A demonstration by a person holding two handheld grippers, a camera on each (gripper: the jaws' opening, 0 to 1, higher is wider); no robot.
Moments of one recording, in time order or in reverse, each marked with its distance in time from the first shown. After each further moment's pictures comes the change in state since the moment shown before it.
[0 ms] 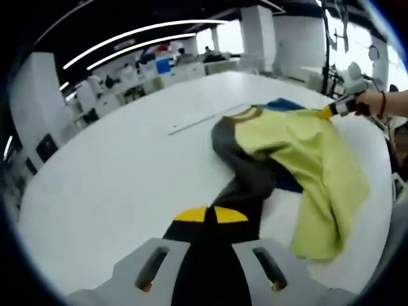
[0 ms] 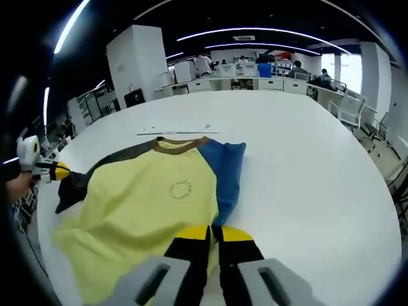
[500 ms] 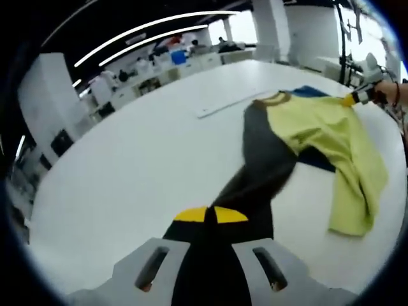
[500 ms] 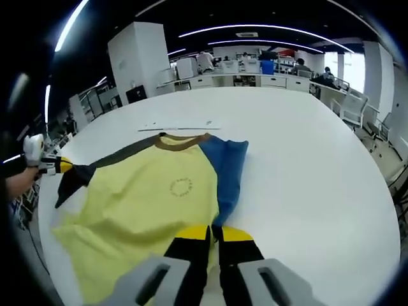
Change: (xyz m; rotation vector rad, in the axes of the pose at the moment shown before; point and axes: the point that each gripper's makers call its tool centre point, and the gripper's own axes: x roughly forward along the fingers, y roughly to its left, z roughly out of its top) left arm -0.006 0.047 -0.024 -0.006 0.062 0.119; right arm -0.002 -0.001 -0.005 -0.009 0.027 0.012
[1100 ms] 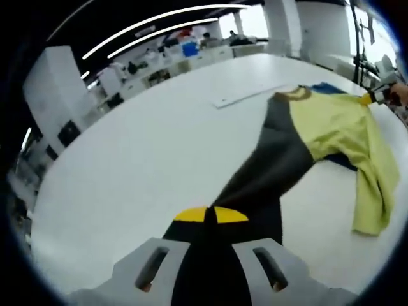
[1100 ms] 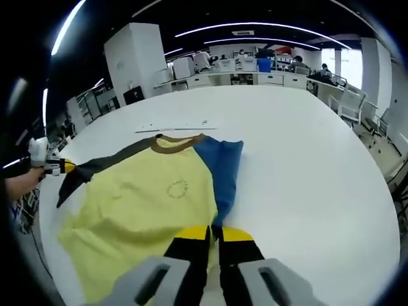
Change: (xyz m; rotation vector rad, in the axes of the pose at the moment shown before) left arm 0.013 0.019 -0.003 -0.029 0.025 0.035; right arm -0.003 -0.004 0.002 -0.001 0.002 -0.008
